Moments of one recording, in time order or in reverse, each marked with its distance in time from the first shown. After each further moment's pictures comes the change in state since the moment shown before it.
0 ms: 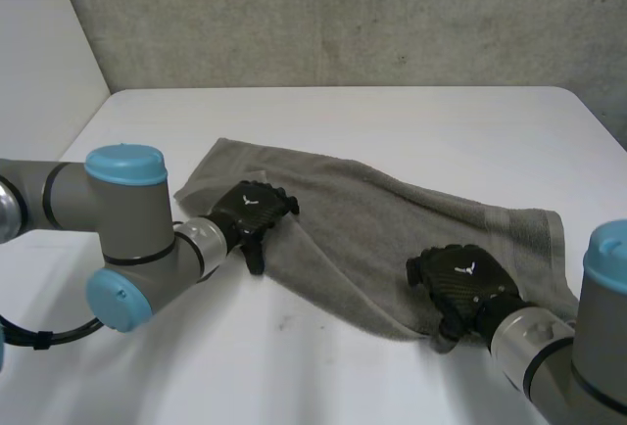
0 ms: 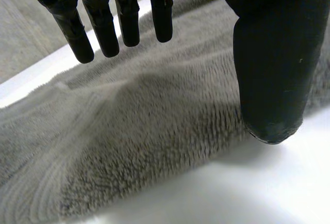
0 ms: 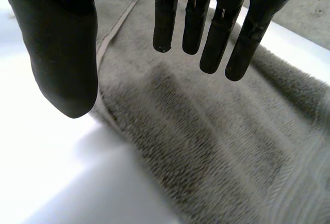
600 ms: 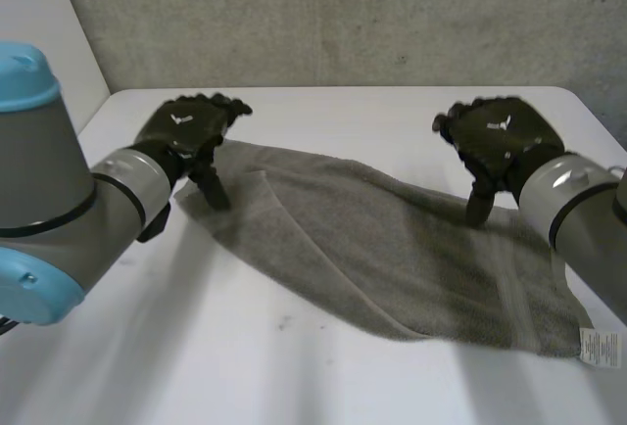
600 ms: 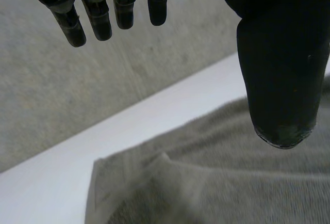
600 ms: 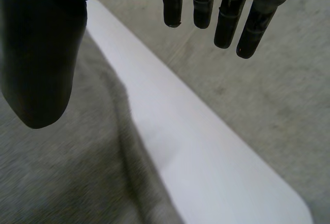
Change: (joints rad) left arm -0.001 0.407 -0.074 -0.115 -0.226 -0.230; right arm -0.028 -0.002 -0.473 0.219 0.078 -0.169; left_hand -0.163 -0.173 -0.164 -0.161 -0.146; right_hand -0.286 -0.265 -0.277 -0.256 -0.292
